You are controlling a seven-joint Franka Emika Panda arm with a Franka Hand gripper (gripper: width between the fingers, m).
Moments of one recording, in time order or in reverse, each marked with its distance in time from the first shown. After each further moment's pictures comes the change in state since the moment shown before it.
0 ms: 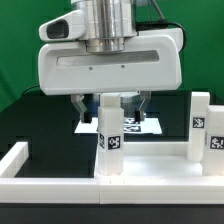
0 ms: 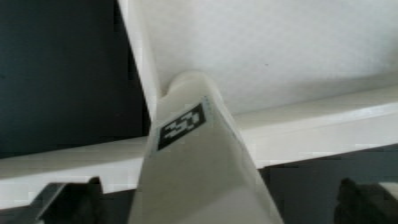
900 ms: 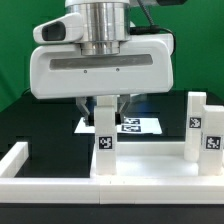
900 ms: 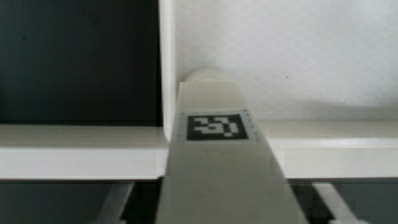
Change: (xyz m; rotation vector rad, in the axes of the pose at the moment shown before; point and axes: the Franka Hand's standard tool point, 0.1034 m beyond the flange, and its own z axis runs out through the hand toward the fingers) arm -0.001 0.012 0.004 -0.017 0.022 -0.087
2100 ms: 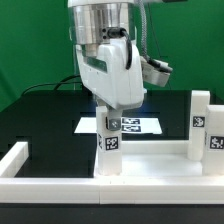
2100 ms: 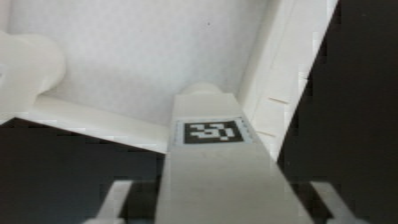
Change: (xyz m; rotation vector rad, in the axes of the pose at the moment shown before) arm 0.004 -0.008 0.001 -0.013 -0.046 1.288
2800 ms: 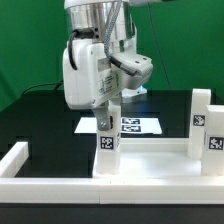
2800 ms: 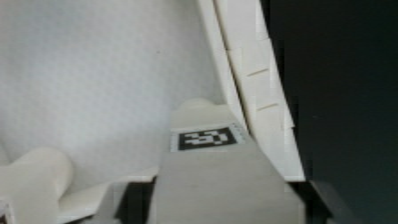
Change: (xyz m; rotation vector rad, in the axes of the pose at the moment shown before) arm 0.000 0.003 0.000 0.051 -0.028 0.608
